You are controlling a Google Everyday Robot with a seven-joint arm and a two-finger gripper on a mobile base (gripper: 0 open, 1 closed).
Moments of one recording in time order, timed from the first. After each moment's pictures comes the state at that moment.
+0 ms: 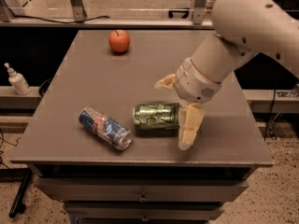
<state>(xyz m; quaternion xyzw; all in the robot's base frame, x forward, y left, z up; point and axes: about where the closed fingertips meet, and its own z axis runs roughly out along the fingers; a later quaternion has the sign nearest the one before) 0.461 -0.046 0.846 -0.77 0.59 0.18 0.18</state>
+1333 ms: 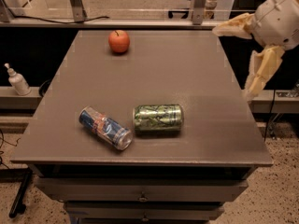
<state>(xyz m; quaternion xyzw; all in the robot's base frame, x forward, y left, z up) 0.499 -0.168 0.971 -0.72 0.61 0.16 0.28</state>
